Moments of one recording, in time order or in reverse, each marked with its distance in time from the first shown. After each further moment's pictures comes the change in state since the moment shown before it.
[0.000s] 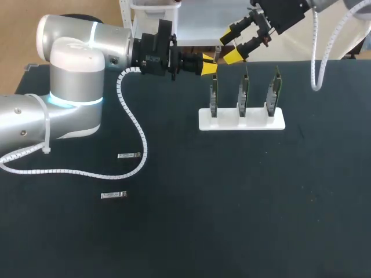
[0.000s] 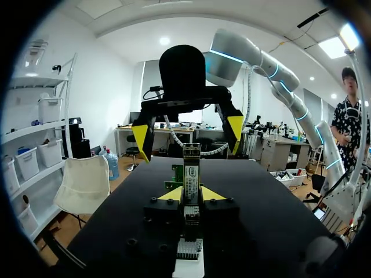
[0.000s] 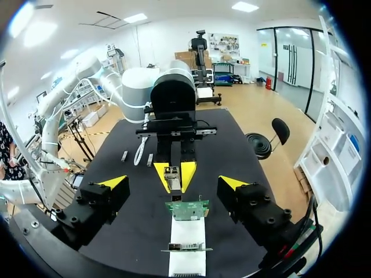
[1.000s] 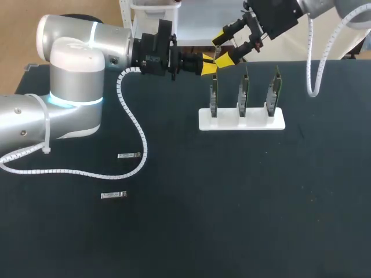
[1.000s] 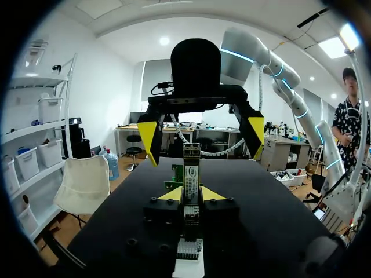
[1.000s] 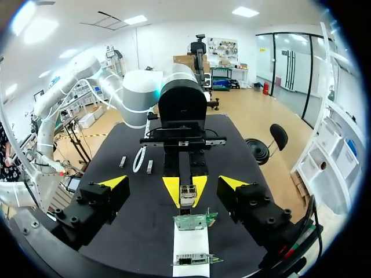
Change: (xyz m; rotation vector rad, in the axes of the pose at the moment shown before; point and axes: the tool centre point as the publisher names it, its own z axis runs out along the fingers) left arm 0.000 0.000 0.000 0.000 0.000 0.000; right arm -0.012 0.013 0.015 0.036 -0.025 -0.022
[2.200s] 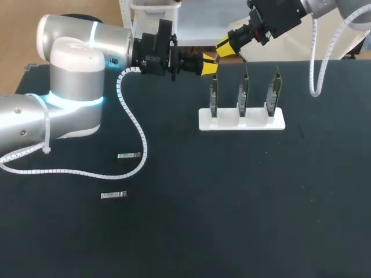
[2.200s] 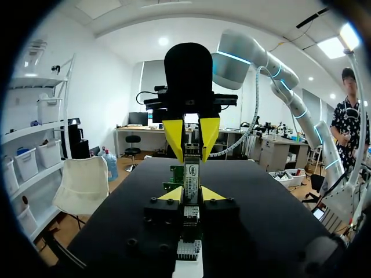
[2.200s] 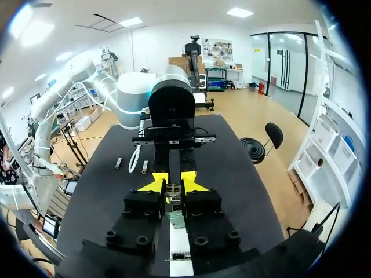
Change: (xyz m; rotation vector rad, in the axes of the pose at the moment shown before) left arm -0.001 -0.001 0.001 0.002 -0.001 0.001; right arm 0.004 -0.010 -0.008 0.031 -0.015 0.023
